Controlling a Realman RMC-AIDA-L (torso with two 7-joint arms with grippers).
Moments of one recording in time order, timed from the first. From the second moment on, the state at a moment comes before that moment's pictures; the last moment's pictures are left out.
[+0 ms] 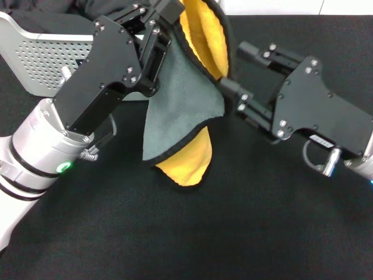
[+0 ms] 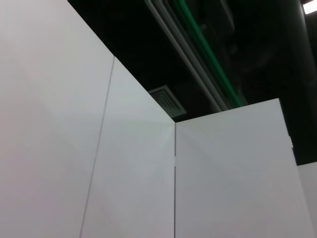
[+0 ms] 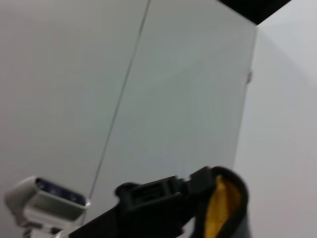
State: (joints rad) left arm -0.35 -2.11 1.79 0.44 0.25 1.75 -0.65; right arm 0.35 2.03 -1.94 -0.66 2.75 1.45 -2.71
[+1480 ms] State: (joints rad) left arm -0.34 -2.10 1.83 0.44 0.25 1.75 -0.65; right arm 0.36 2.03 -1.90 -0.64 2.77 1.45 -2.70
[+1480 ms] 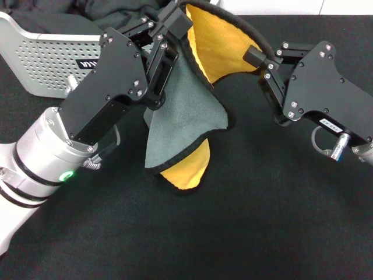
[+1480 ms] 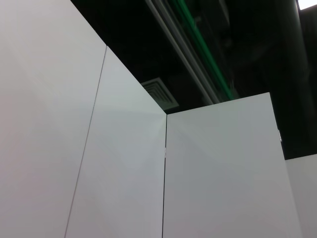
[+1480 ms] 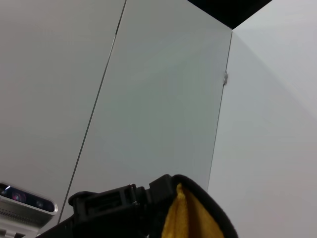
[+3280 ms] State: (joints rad) left arm -0.35 -2.11 1.96 0.32 0.14 1.54 -0.69; right arm 0.34 2.01 -1.59 -1.24 2.33 1.10 -2.28
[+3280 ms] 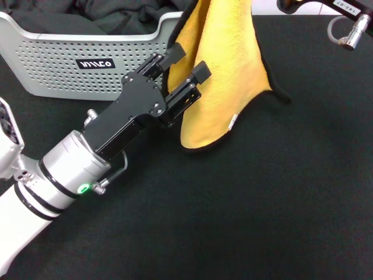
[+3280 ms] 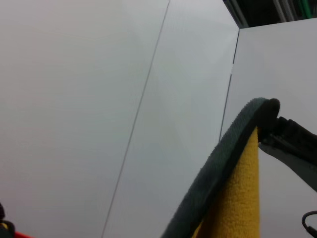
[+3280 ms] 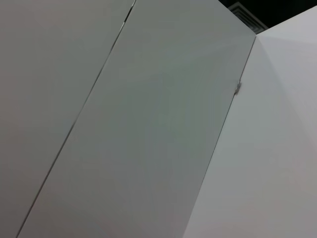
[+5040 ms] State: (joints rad) left arm -0.31 -2.11 2.11 0.33 -0.05 1.52 -0.55; right arm 0.30 2.00 -1.58 -1.27 2.35 1.16 -2.28
